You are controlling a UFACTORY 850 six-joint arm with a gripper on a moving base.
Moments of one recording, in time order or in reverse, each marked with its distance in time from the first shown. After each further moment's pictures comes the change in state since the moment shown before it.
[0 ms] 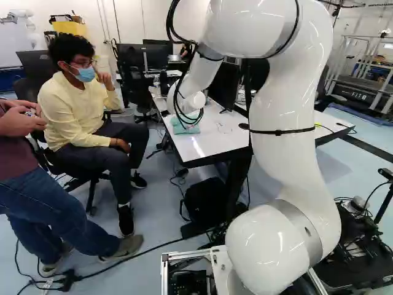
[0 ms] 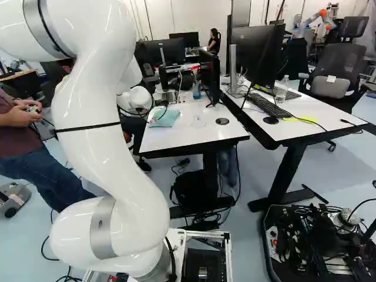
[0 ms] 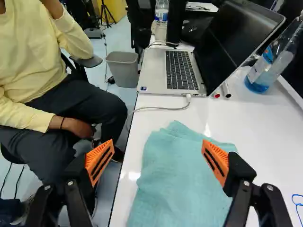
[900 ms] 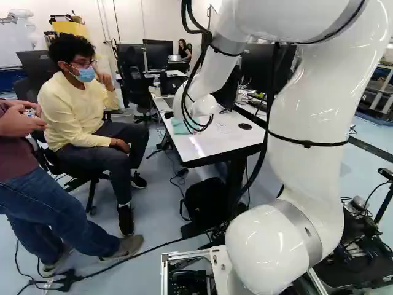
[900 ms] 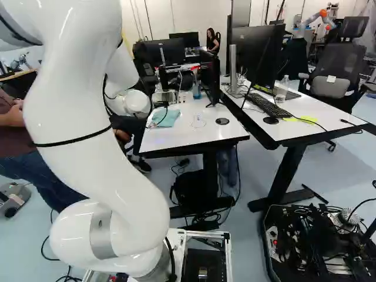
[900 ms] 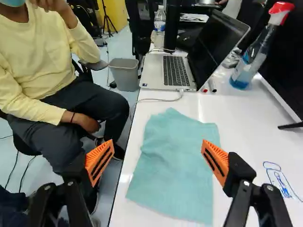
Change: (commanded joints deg) arm -0.3 12.0 14.4 2.8 2.2 0.0
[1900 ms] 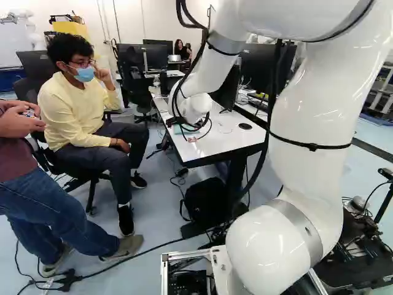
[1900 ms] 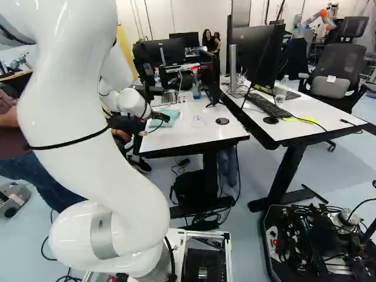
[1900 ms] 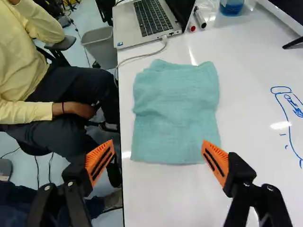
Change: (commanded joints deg) arm 2.8 -1.3 -1.5 16.1 -12.1 0.0
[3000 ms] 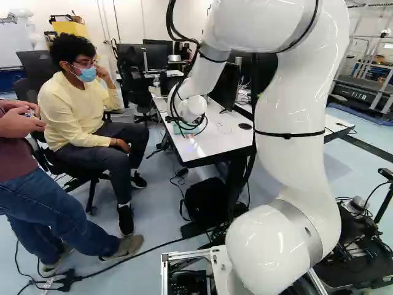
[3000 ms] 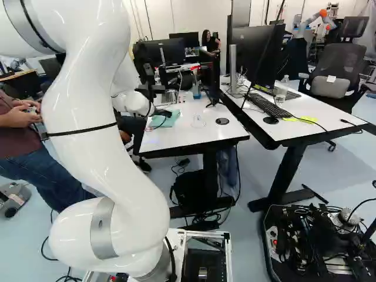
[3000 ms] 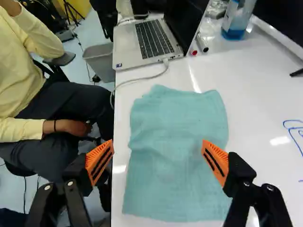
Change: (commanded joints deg) arm -1.4 -8.6 -7.2 -3.3 9.3 0.0
